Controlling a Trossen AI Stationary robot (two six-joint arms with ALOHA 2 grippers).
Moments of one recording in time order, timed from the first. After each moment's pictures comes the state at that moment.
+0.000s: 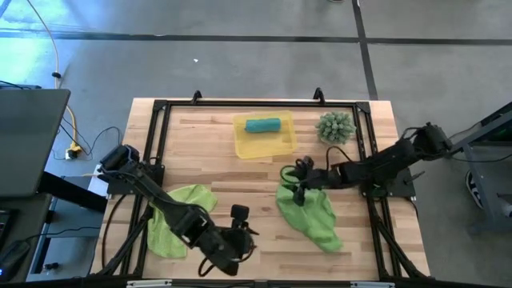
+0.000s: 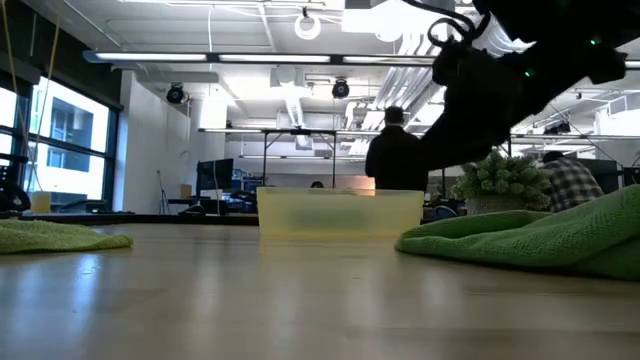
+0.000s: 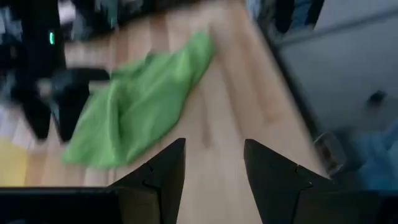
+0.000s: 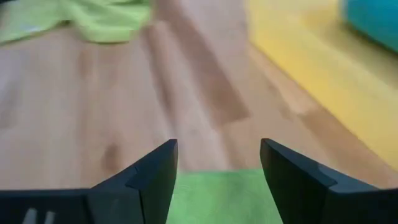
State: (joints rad) left arm -0.55 1.82 1.55 -0.53 -0.50 -0.19; right arm 0.22 1.40 0.53 0.26 0.35 0.40
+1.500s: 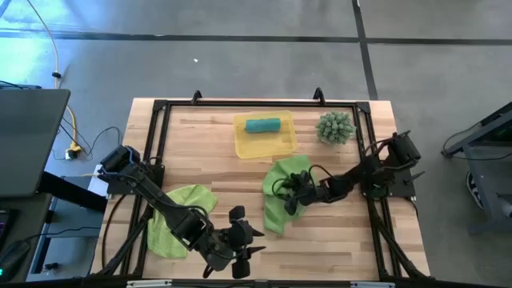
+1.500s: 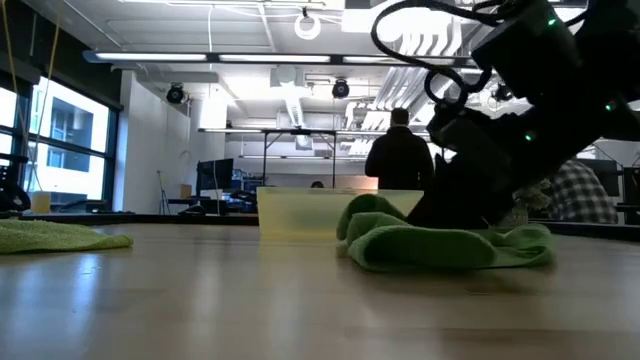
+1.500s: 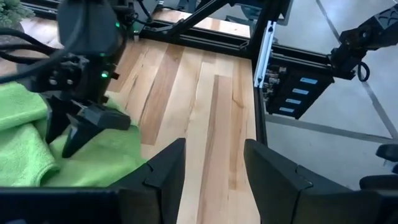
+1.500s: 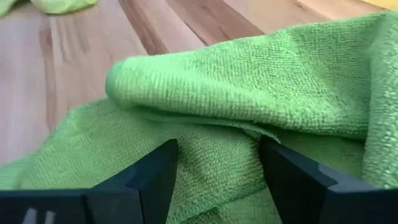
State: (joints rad) left arm -0.56 1.82 1.52 -0.33 -0.60 -0.57; right arm 0.31 1.77 0.53 0.51 0.45 0.70
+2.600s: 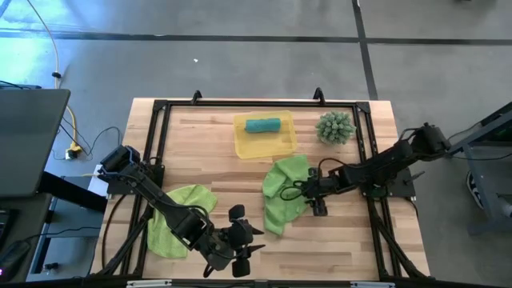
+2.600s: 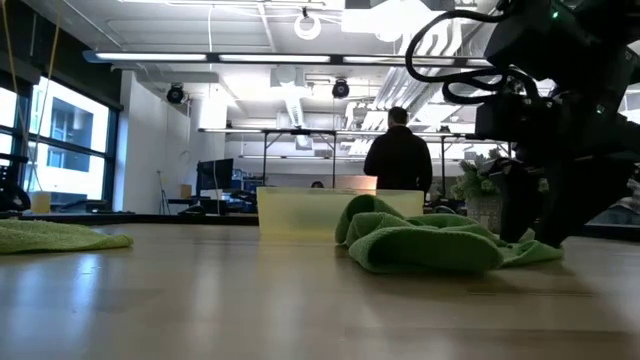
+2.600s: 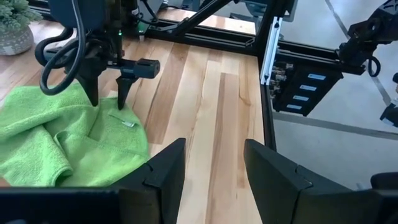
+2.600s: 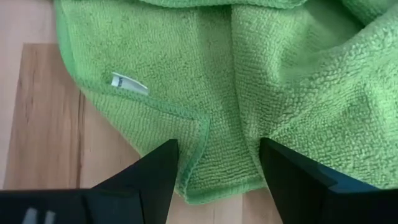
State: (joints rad) left arm -0.56 1.82 1.52 -0.35 -0.62 -0.55; right arm 0.26 1.43 0.53 -0.20 0.07 0.20
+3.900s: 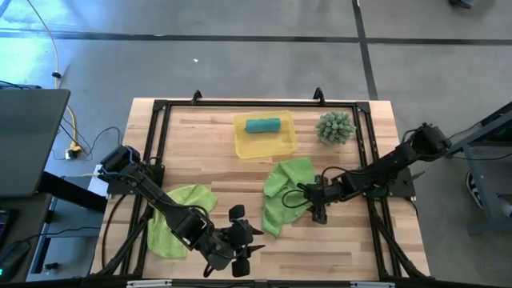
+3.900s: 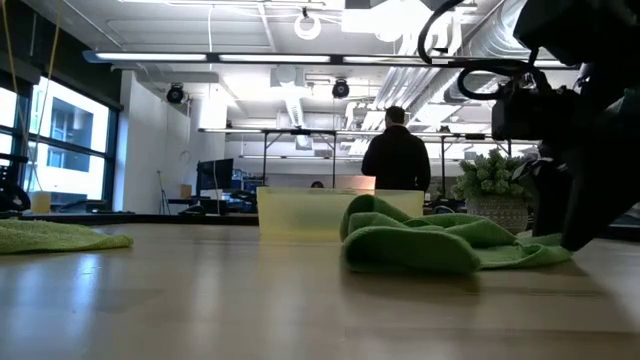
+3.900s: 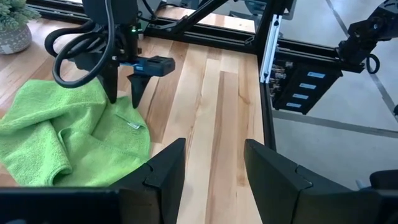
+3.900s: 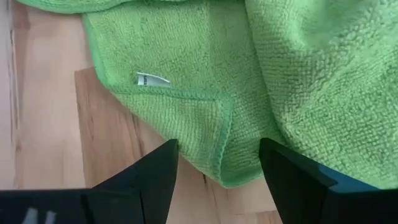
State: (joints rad) left arm -0.56 1.82 1.52 -0.35 -0.61 -0.55; right arm 0.38 1.42 0.53 -0.20 0.07 0.55
